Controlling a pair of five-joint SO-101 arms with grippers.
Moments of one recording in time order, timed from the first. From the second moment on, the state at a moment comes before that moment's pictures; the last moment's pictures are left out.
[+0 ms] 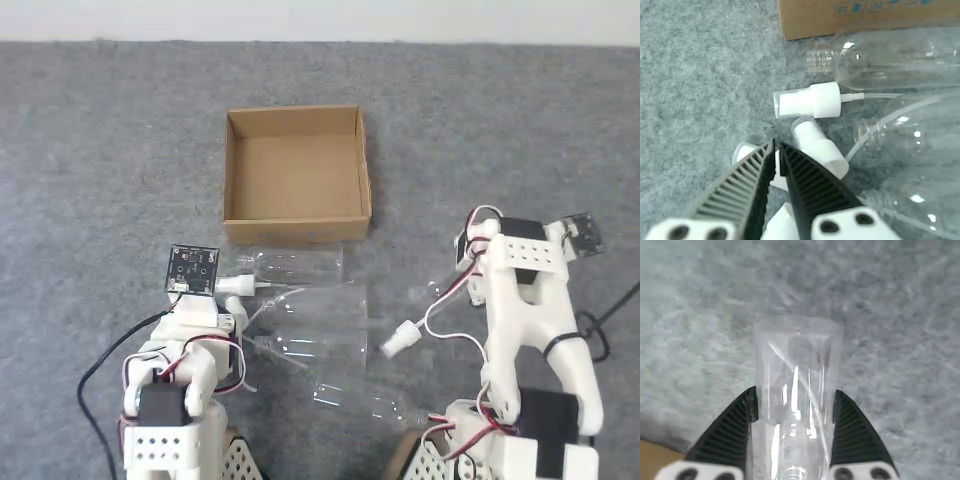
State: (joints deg) left arm -5.9 -103.2 97.3 72.0 0.0; right arm 3.4 -12.6 40.4 61.4 -67.6
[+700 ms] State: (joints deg) left arm -5.9 -103.2 97.3 72.0 0.0; right arm 9.1 -12.6 42.2 61.2 -72.2
